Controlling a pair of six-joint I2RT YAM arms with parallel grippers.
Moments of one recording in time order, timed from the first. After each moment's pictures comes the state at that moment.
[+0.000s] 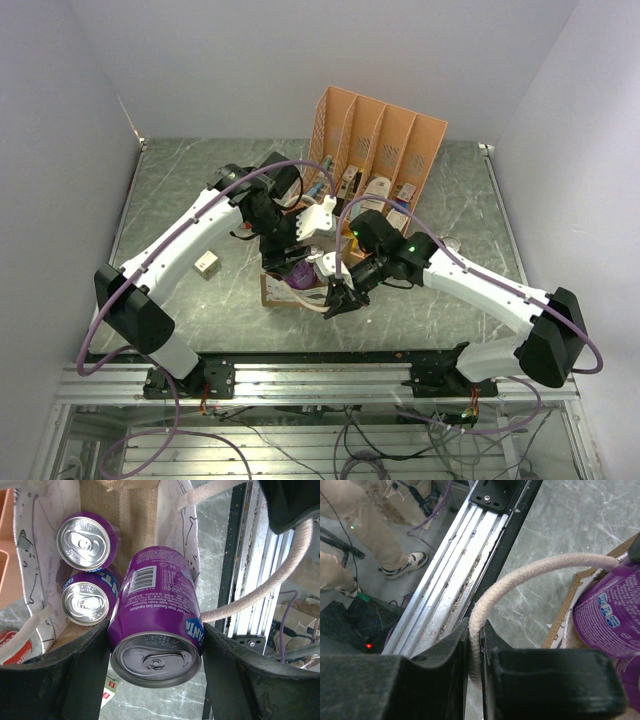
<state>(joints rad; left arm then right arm) -0.67 1.58 1.62 -1.32 0.46 0.79 0.83 1.34 1.05 -0.68 -1.00 -0.82</state>
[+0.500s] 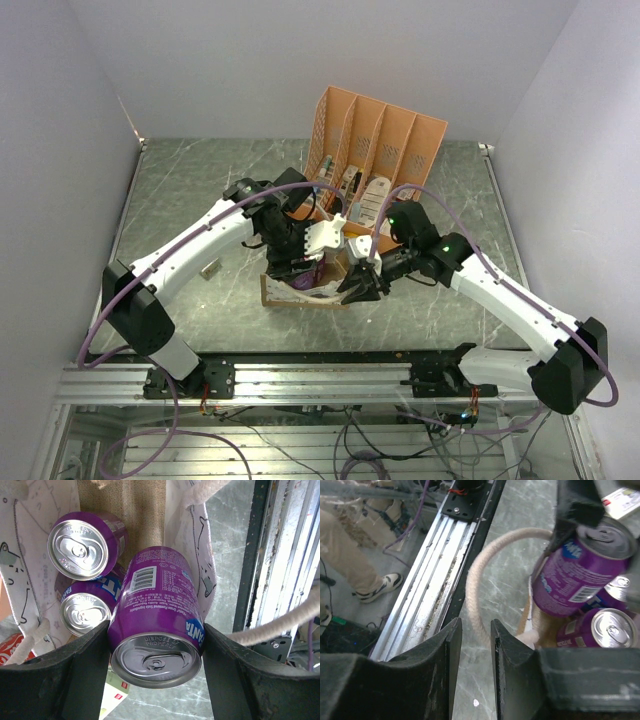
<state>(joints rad) -0.74 1.57 1.53 -1.22 0.35 0.79 0.67 1.19 0.99 -0.66 -1.06 -0.81</state>
